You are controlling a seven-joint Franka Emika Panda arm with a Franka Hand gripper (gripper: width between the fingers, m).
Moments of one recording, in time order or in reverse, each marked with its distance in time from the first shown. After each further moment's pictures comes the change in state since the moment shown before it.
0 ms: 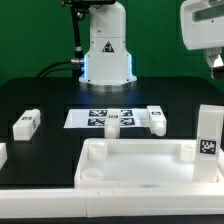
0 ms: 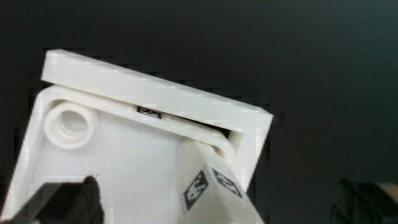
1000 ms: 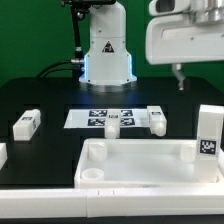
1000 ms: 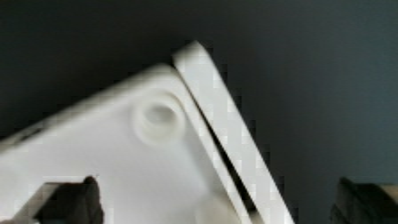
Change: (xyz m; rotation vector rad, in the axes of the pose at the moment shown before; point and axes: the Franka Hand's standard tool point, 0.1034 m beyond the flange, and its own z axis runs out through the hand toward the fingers) arm -0.027 0.092 0.021 -0.088 -0.023 -0.757
